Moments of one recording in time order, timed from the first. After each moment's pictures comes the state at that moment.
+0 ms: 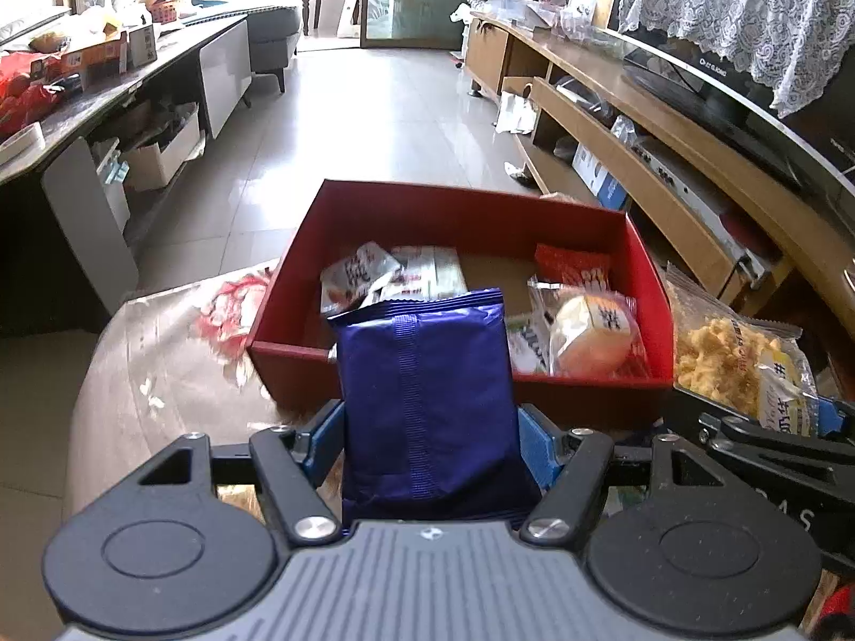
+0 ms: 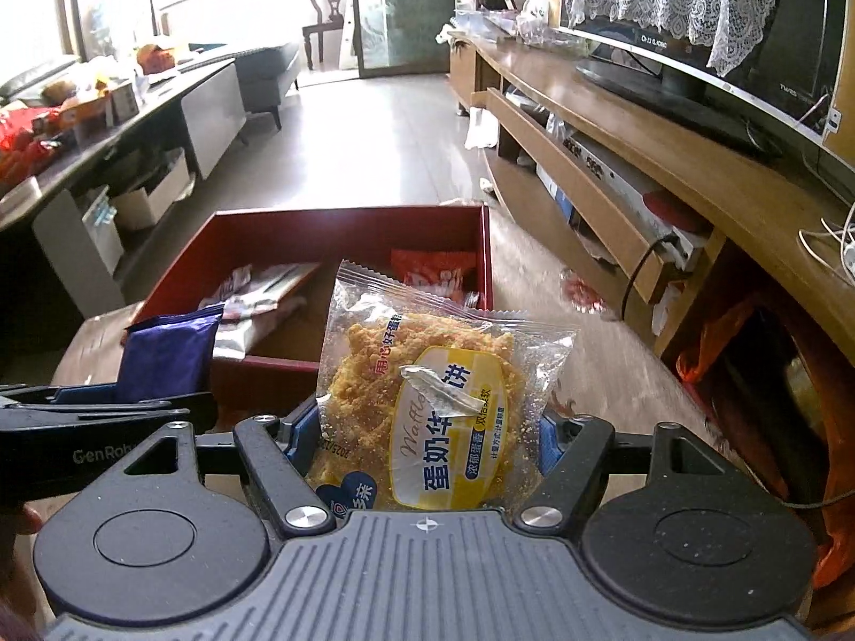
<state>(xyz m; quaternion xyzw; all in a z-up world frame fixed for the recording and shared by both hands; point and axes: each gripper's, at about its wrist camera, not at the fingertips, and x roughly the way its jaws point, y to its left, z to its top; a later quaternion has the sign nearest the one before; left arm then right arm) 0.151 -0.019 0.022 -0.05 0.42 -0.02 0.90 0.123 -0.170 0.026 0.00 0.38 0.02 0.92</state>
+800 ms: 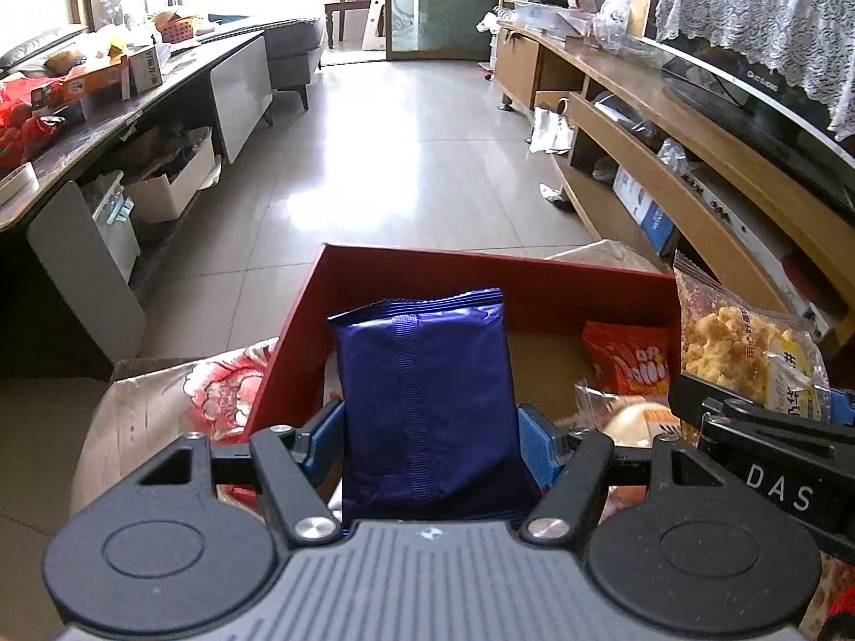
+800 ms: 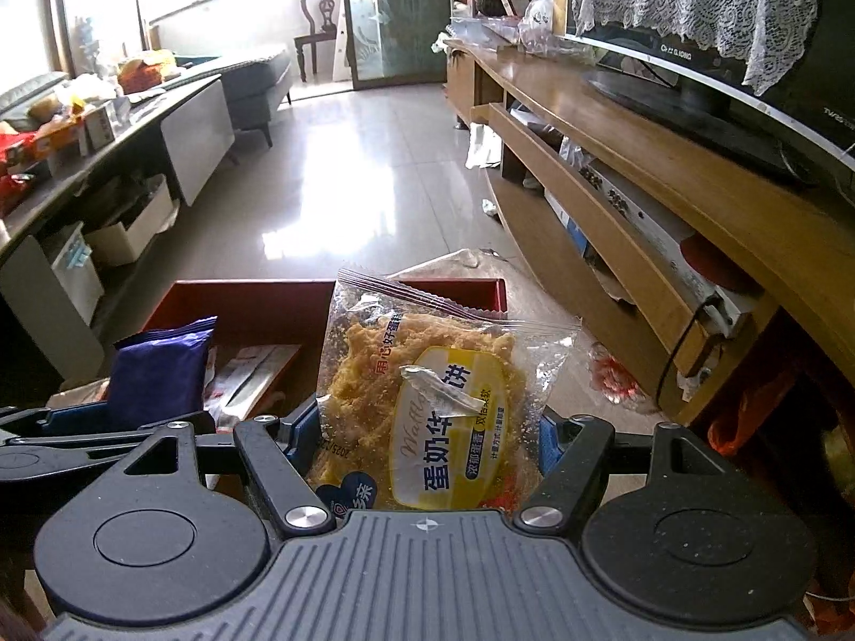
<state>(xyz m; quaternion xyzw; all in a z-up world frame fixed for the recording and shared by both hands) 0.234 -0.026 0.016 -0.03 0.41 0.02 0.91 0.204 -0.166 0.022 0.01 0.37 0.02 0.93</state>
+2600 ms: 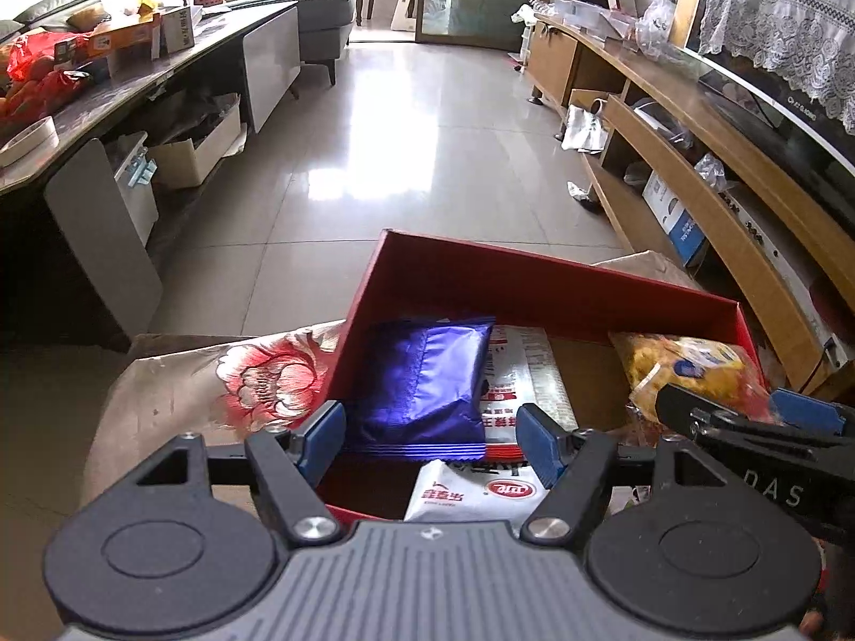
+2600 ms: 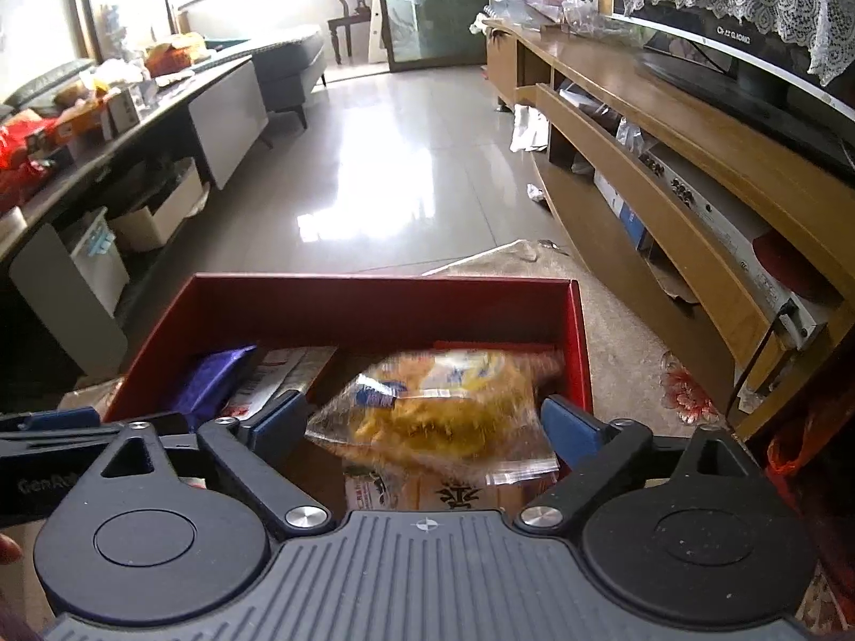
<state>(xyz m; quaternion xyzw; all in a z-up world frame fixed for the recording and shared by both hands) 0.240 0.017 0.014 -0.06 0.43 0.03 0.90 0.237 -0.151 0.006 0.01 0.39 0.07 0.92</state>
